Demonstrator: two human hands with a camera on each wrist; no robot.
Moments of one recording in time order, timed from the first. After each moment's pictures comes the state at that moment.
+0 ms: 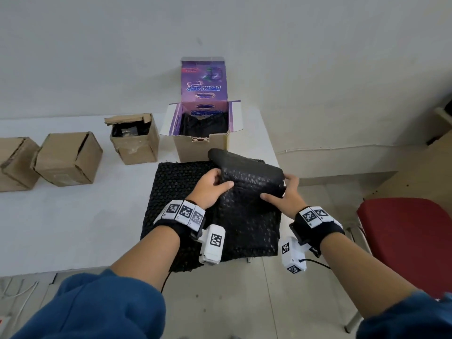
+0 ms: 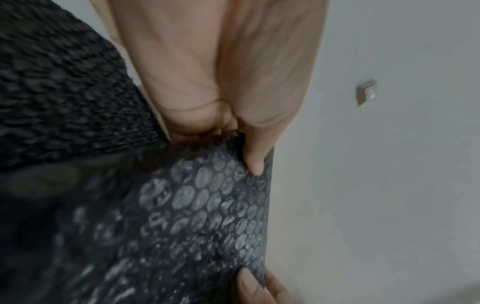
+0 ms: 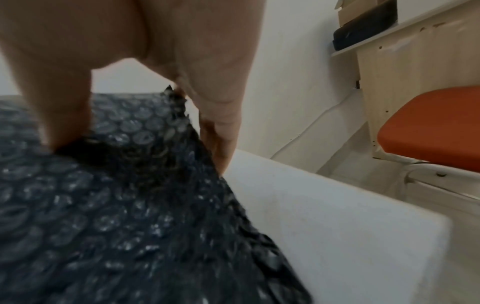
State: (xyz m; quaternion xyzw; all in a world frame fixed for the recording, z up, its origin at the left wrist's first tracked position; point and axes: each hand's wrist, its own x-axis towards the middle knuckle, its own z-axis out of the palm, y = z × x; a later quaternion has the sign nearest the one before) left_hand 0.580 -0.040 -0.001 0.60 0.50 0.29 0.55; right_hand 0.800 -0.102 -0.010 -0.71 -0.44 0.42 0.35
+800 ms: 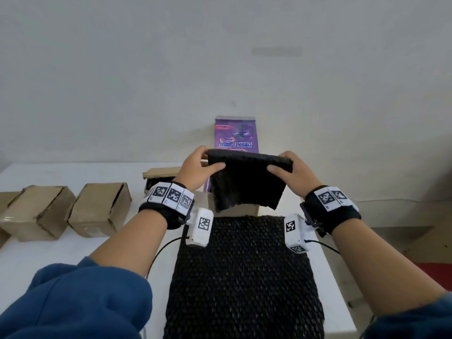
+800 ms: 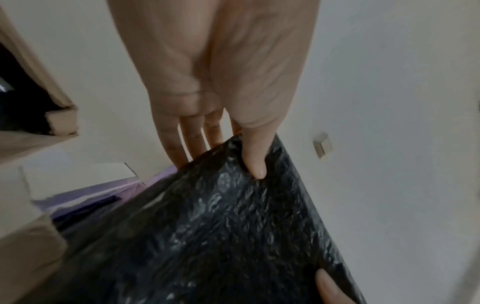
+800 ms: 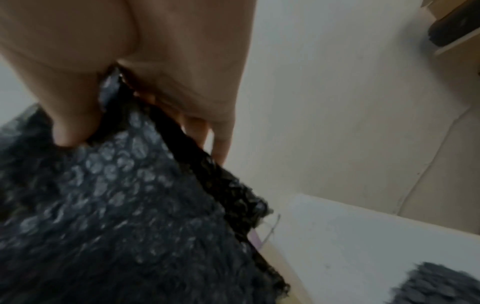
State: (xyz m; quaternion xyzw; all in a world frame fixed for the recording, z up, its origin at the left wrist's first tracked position) left_hand 0.485 0.106 0.115 0.67 0.49 0.41 0.37; right_hand 0.733 0.049 0.129 -0.60 -0.63 0.27 0.41
